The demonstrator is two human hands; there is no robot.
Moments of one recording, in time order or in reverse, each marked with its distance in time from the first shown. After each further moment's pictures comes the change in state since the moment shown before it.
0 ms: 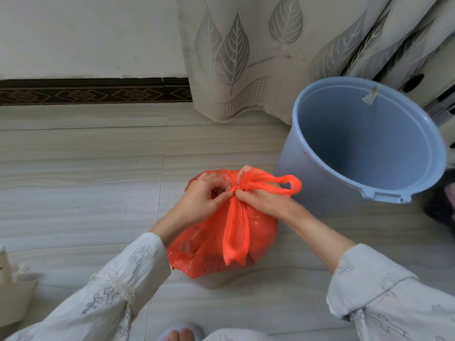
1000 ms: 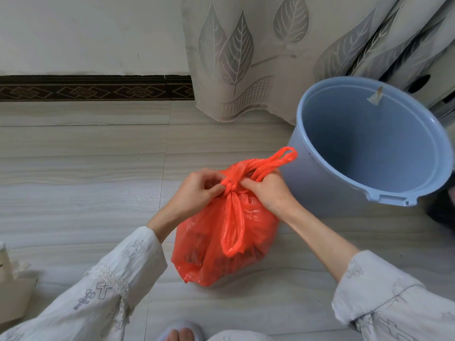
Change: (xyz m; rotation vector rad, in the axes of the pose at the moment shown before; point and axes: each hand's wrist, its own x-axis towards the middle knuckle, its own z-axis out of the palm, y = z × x) left_hand 0.004 -0.002 -0.011 -0.241 -0.011 -0.144; right_hand 0.009 -0.015 -0.002 0.359 0.208 0.204
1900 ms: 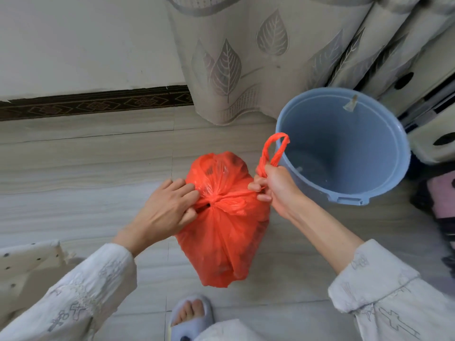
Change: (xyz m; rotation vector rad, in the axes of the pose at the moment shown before) left_hand -0.054 0.055 -0.056 1.055 -0.103 0.425; right_hand -0.020 -0.064 -0.055 0.642 -0.034 0.524
